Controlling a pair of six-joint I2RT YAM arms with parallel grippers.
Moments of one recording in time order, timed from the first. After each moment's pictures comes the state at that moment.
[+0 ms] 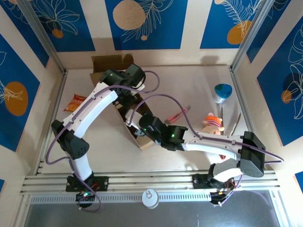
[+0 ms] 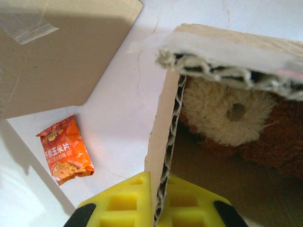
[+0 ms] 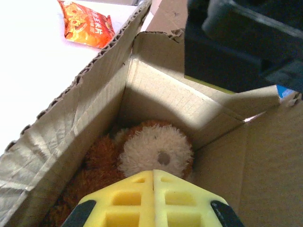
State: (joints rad) left arm -0.69 1.78 2.00 -1.49 -0.35 0.16; right arm 1.18 1.41 1.05 -0.11 0.49 -0.34
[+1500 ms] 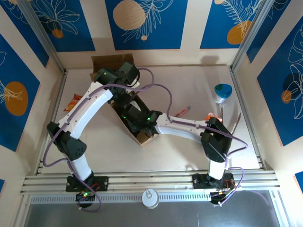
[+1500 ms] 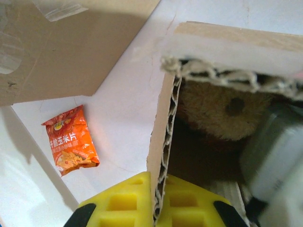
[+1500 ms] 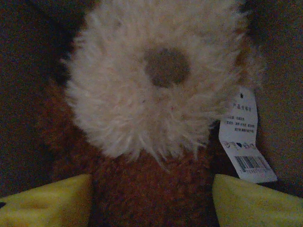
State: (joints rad) left arm -0.66 1.75 1.98 -1.49 -0.35 0.15; right arm 1.05 1.84 1.42 -0.59 0.42 0.36
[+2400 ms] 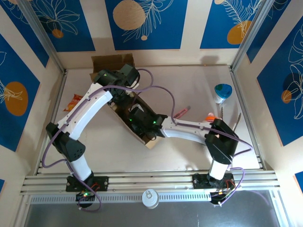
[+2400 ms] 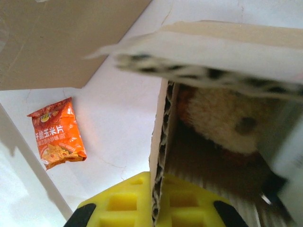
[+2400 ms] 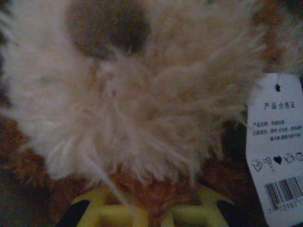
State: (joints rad) left arm -0.65 1.73 1.95 -1.49 -0.34 0.07; right arm 1.06 1.71 1.22 -0.43 0.38 0.31
